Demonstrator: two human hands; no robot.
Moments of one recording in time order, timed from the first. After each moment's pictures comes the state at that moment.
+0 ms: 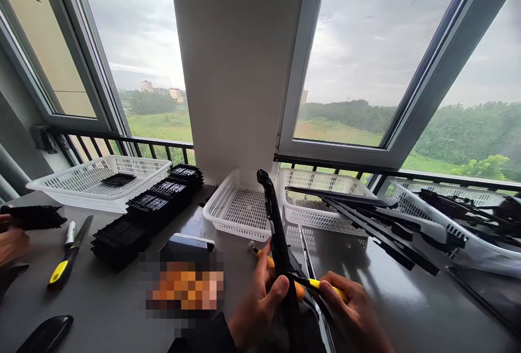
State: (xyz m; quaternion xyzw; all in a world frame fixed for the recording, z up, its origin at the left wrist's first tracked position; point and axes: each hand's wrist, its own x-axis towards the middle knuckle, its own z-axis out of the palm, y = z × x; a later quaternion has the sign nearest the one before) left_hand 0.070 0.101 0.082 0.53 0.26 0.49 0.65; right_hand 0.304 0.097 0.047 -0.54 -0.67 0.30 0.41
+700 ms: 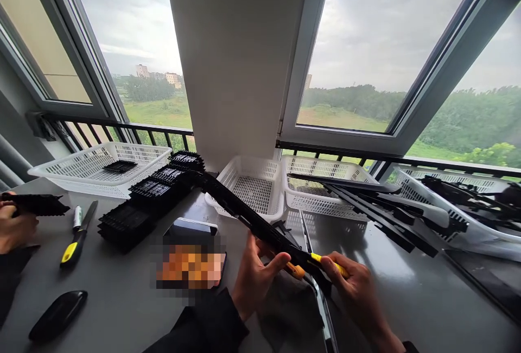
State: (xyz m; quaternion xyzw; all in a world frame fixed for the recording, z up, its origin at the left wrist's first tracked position) left_hand 0.070 0.110 0.077 0.52 0.42 0.55 0.51; right_hand 0.299 0.093 0.052 -0.57 -0.65 0.21 0.45
